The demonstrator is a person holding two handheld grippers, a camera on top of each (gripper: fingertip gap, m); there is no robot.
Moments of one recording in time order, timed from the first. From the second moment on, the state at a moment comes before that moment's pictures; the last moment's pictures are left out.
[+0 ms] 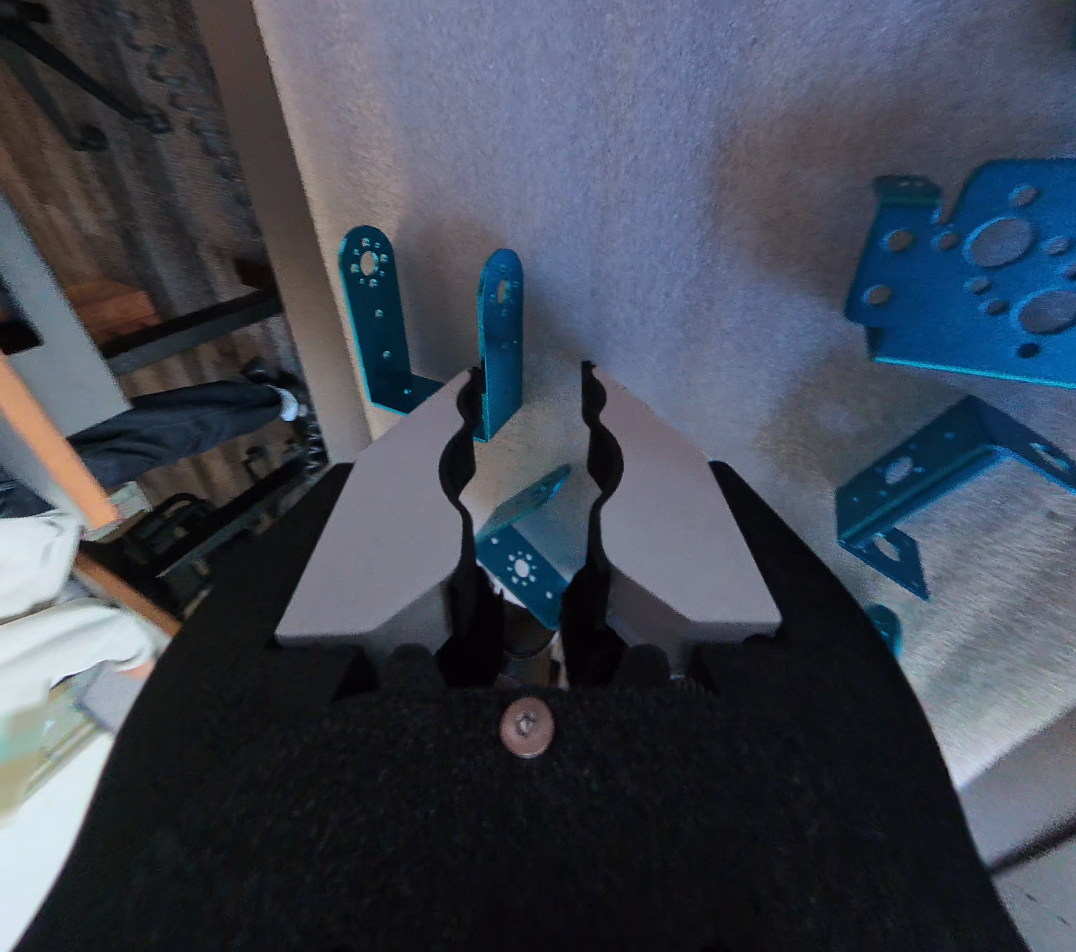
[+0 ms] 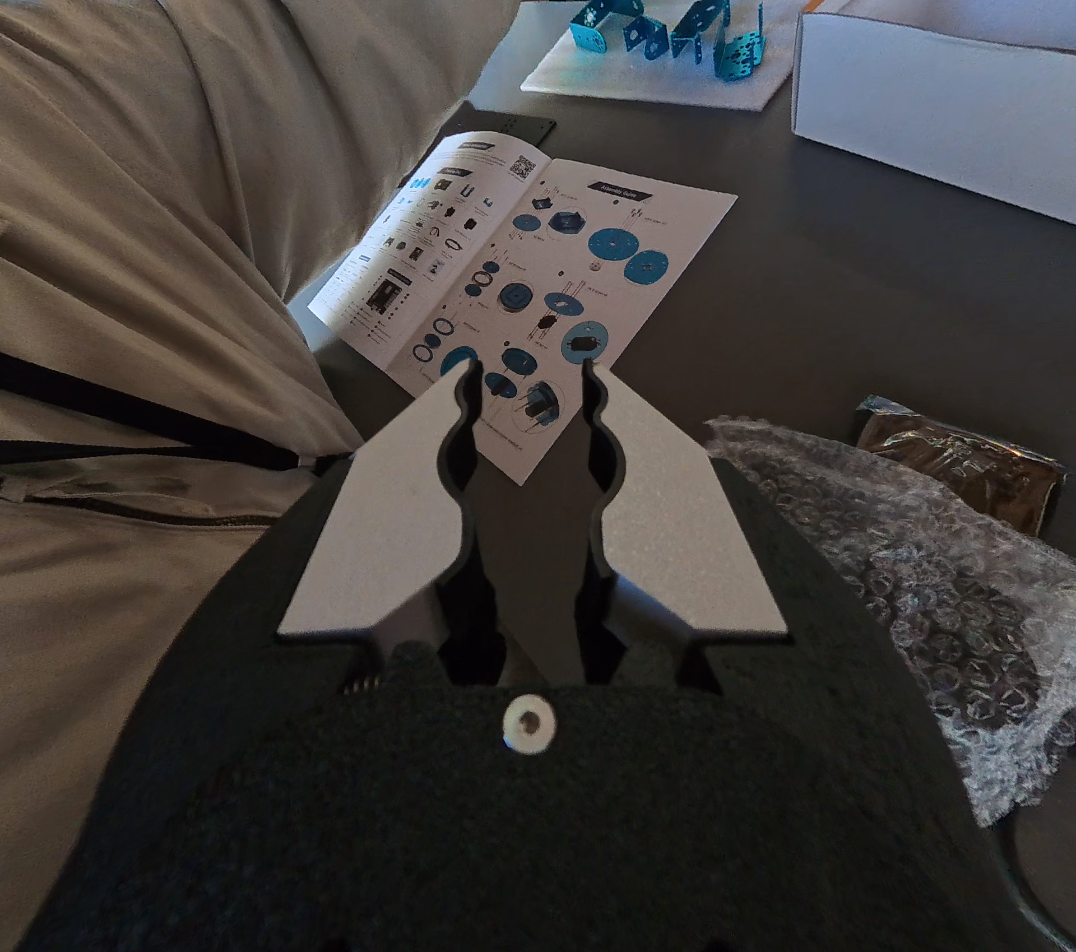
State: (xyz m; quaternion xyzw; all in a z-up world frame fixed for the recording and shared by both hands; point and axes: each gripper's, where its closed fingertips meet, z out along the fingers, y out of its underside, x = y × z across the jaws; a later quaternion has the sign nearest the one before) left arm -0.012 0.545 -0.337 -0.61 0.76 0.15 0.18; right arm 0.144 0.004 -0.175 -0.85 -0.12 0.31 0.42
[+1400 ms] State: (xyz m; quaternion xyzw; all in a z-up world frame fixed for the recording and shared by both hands) left arm -0.081 0.275 -0.263 -0.87 0.32 -0.17 0.33; right arm 0.375 0.193 -0.230 -0.83 -0.09 0.11 0.53
